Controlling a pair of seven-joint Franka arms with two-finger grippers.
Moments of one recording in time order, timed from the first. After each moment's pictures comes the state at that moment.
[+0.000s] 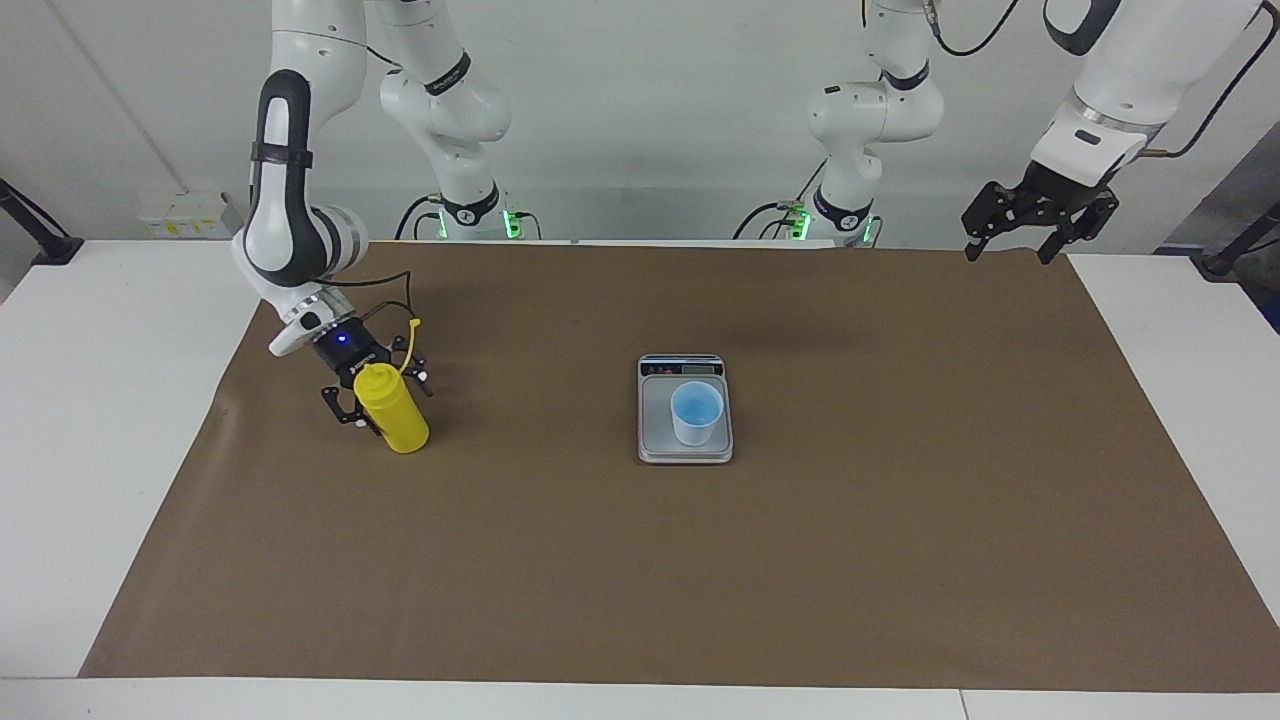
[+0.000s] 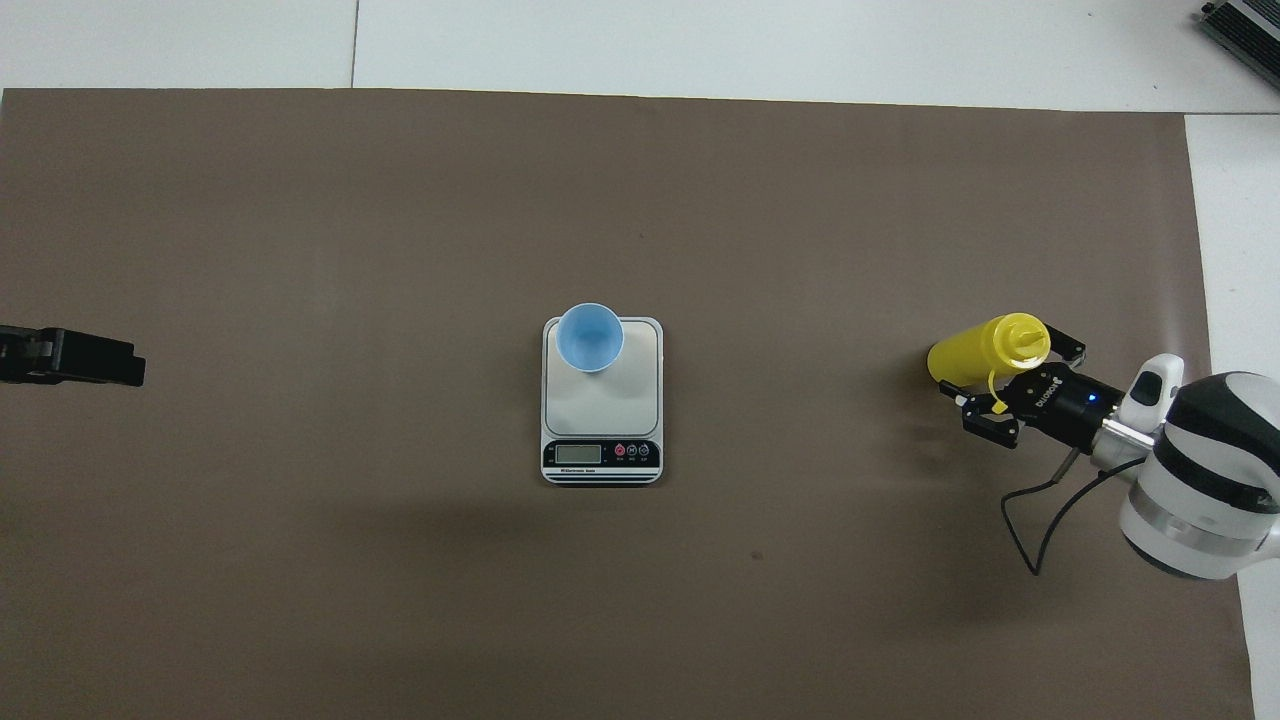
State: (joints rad) left arm -0.02 -0.13 -0.03 -1.70 -0.03 1.58 0.04; right arm -0.34 0.11 0.12 -2.38 1.44 2.38 -2.22
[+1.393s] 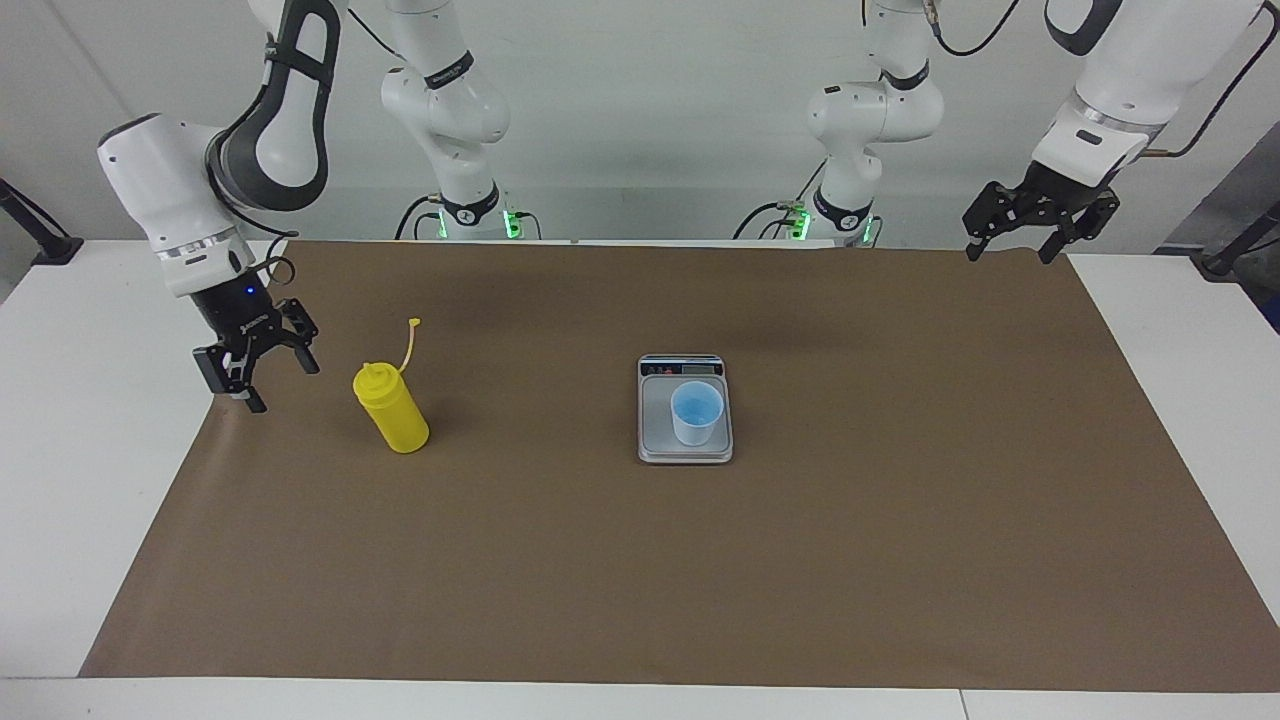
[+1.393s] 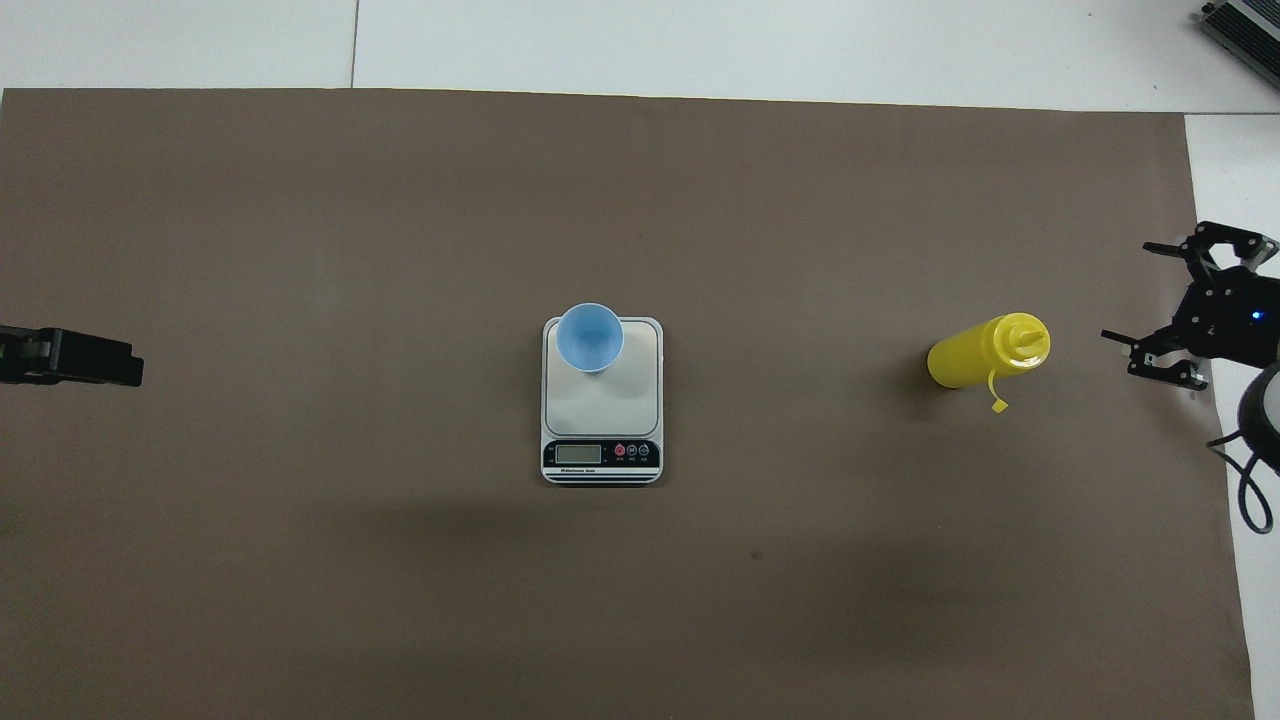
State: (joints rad) left arm -0.02 -0.13 -0.03 -1.70 -0.03 1.58 0.04; right arm -0.37 -0.02 0.12 -2.10 0.48 2.40 -1.82
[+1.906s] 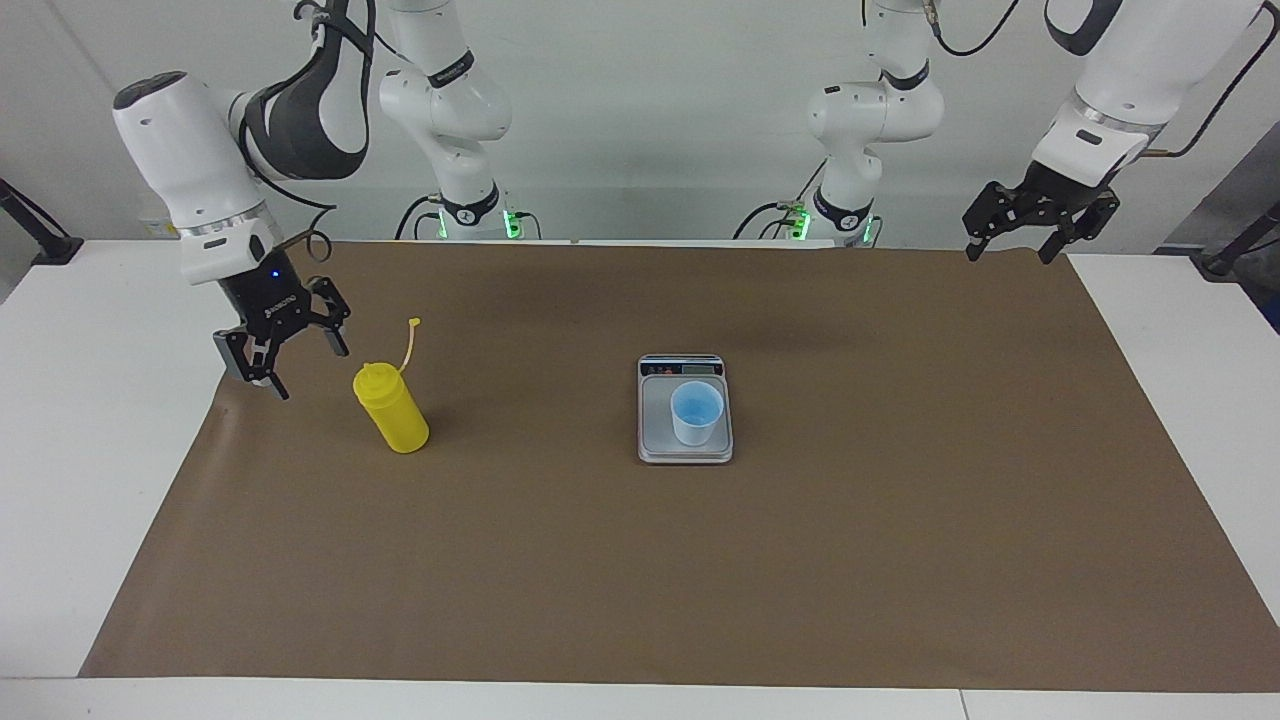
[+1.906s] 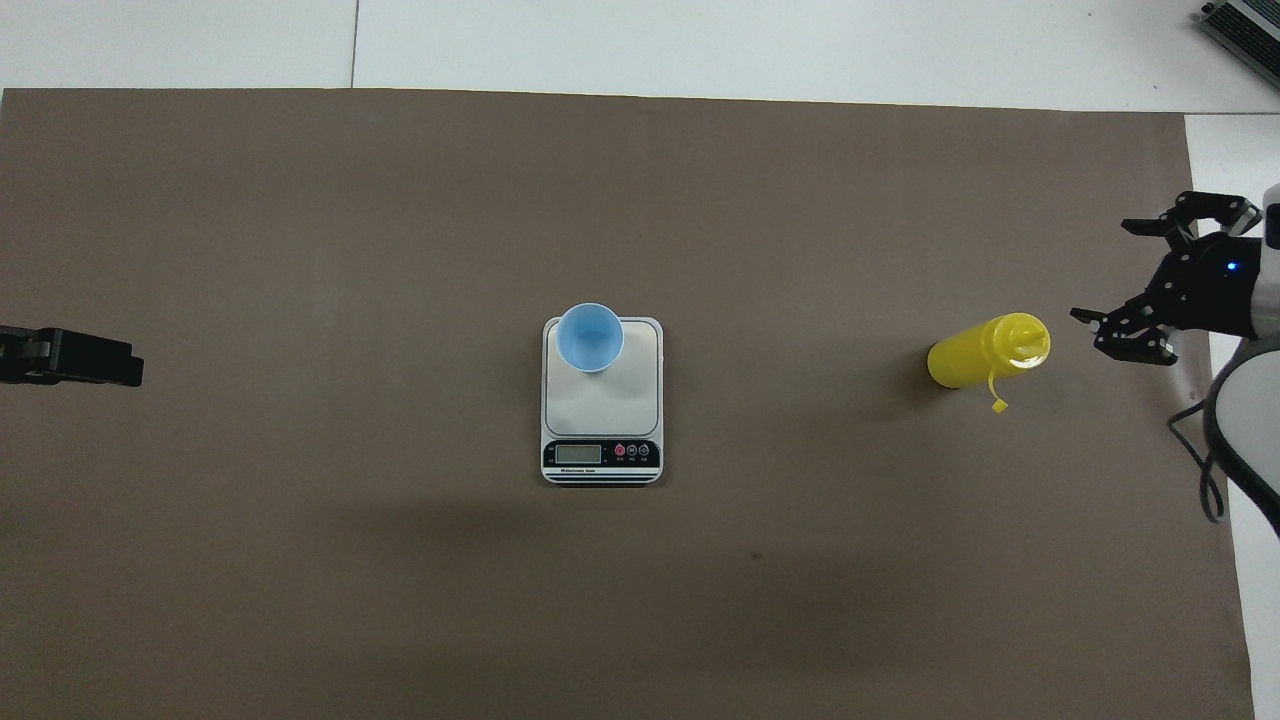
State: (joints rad) left arm -0.02 -0.13 -0.03 -1.70 -0.03 1.58 0.04; right arm -0.25 -0.03 0.13 -1.98 0.30 2.27 -1.36
